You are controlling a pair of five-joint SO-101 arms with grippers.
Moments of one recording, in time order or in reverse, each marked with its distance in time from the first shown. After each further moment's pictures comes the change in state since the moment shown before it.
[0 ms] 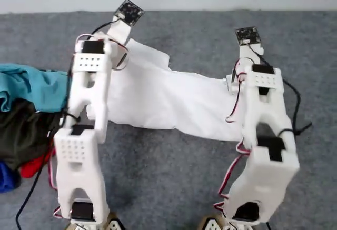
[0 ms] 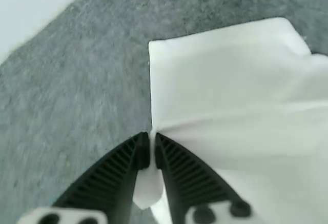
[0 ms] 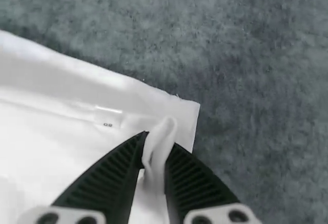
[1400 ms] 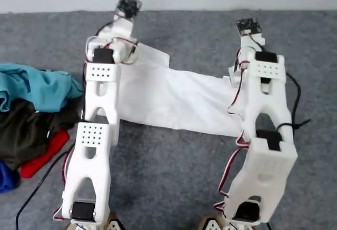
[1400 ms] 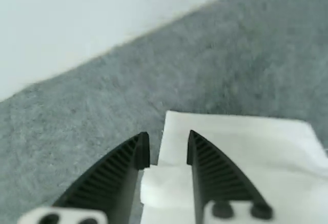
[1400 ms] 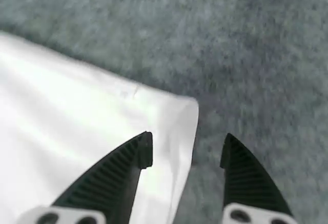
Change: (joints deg) left arm 1.2 29.9 -49.6 3.6 14.9; right arm 0.1 2.3 -14.5 15.3 2.6
